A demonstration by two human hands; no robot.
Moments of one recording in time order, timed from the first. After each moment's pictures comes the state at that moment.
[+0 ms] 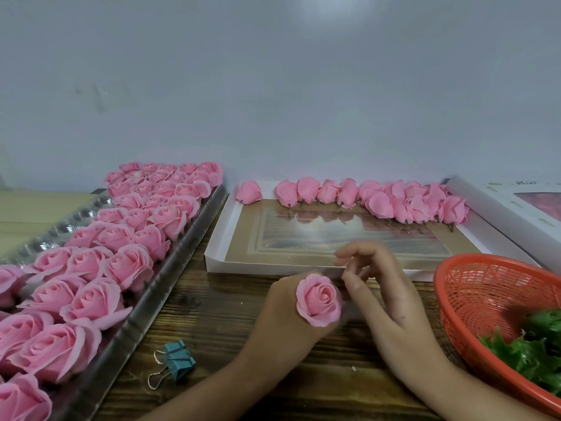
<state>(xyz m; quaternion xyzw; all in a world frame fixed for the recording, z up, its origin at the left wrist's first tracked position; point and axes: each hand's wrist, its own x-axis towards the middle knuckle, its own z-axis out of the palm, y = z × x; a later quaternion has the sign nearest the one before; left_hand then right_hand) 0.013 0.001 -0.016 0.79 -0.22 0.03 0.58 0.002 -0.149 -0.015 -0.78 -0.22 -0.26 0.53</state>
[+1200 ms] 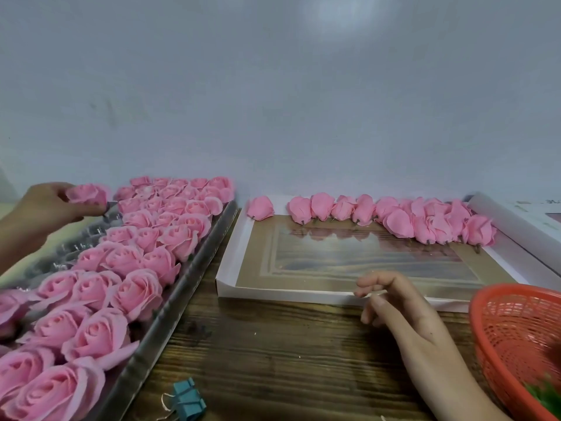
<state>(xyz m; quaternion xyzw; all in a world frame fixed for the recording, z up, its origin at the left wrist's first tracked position) 0.197 0.305 0.043 0.88 0.12 0.18 0.43 0.022 -0.150 -0.023 -0.73 -0.11 -0.16 0.66</state>
